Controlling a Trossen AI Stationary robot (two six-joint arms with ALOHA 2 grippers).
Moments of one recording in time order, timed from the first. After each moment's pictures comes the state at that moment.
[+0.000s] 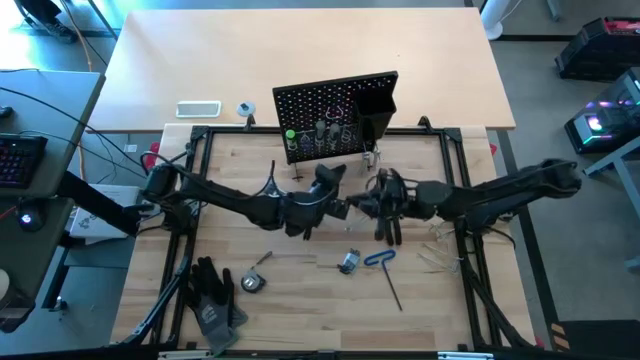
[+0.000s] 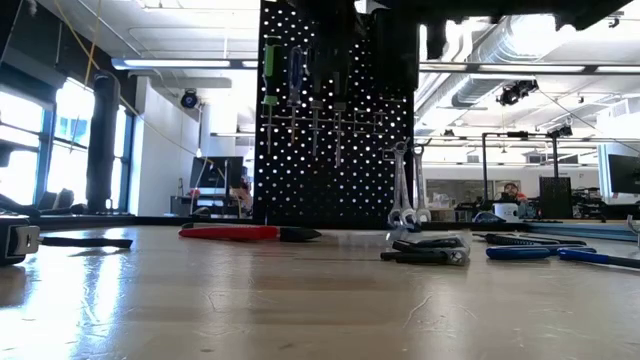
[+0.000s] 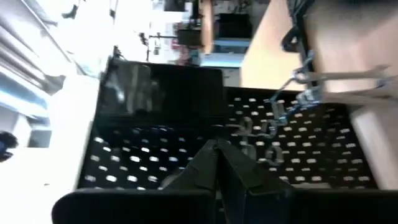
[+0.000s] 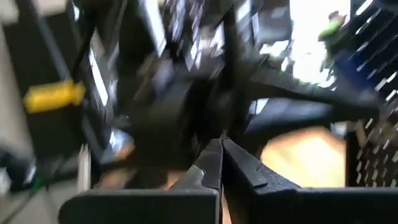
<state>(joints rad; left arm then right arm) -0.16 1.82 1.29 0.46 -1.08 1.46 0.15 1.21 0.63 0.60 0.23 0.18</state>
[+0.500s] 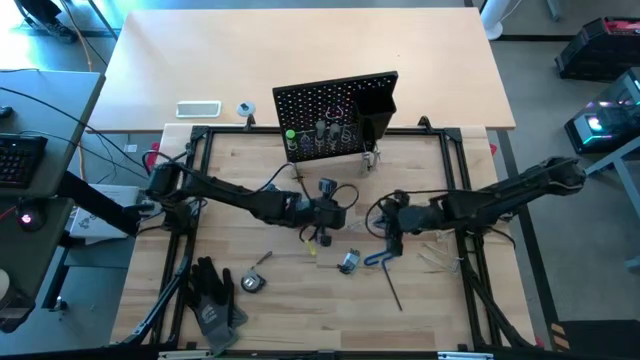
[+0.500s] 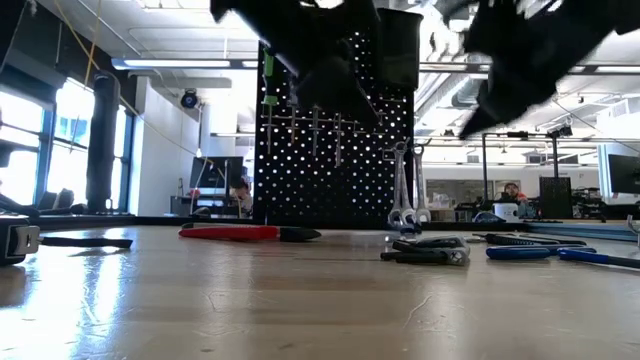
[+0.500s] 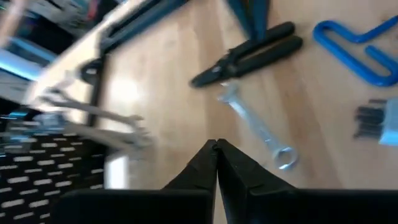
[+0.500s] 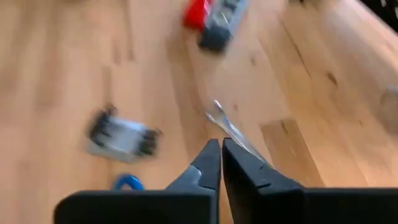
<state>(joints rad) -0.11 1.84 1.29 -0.13 -0.41 0.42 0.24 1.15 0.63 -0.29 0.30 0.34</state>
